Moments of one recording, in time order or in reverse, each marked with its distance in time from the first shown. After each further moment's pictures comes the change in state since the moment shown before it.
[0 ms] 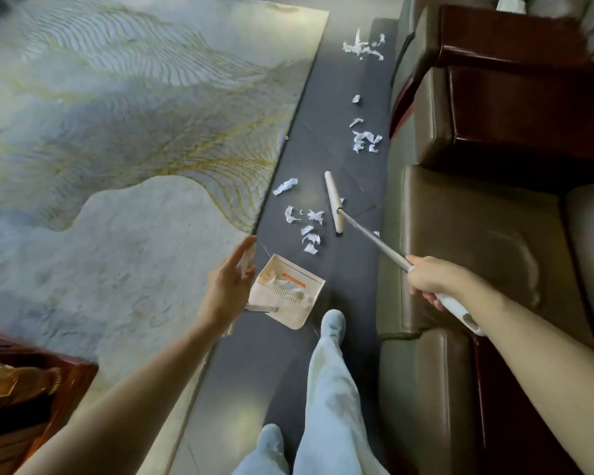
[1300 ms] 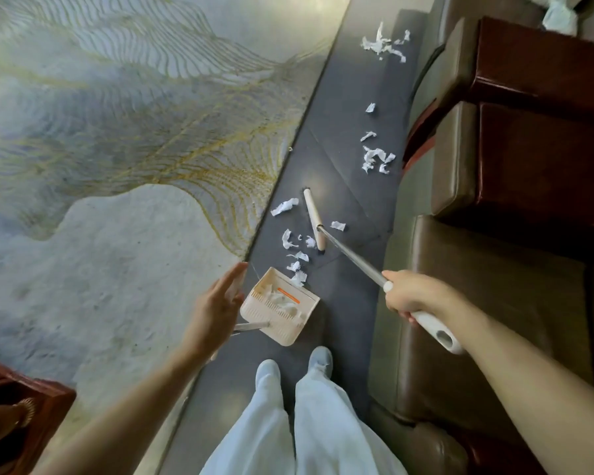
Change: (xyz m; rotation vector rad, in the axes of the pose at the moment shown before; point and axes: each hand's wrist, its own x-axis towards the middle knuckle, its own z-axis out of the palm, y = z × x) left_hand 0.170 0.024 0.016 0.008 0.025 -0.106; right_hand 0.096 -0.143 -0.120 -0.246 -0.149 -0.020
